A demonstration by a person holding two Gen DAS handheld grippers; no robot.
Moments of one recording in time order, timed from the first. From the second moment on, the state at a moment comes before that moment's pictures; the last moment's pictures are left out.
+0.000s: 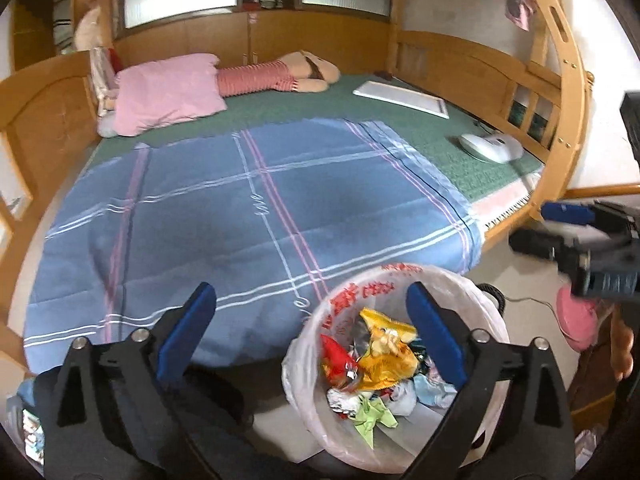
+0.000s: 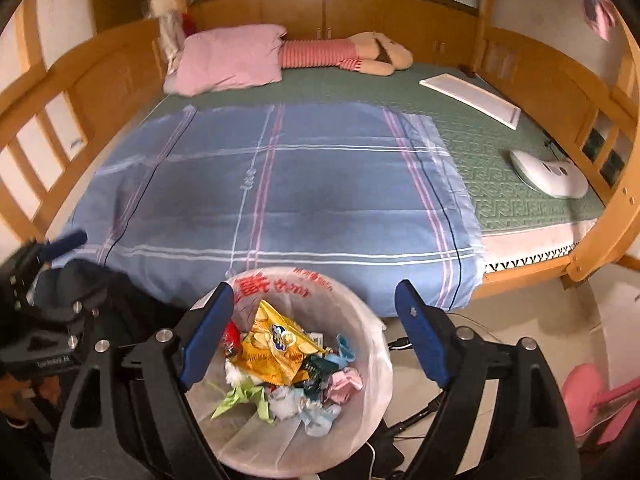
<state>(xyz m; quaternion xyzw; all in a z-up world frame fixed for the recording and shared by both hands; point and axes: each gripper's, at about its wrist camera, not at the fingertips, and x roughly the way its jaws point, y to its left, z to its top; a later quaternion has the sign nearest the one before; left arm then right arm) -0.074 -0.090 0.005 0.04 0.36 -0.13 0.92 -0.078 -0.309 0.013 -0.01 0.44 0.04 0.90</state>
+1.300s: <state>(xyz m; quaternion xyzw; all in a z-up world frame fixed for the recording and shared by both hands) -0.075 -0.060 0.035 0.01 0.35 -0.07 0.94 -0.084 -0.291 0.020 0.02 0.44 0.07 0.90</state>
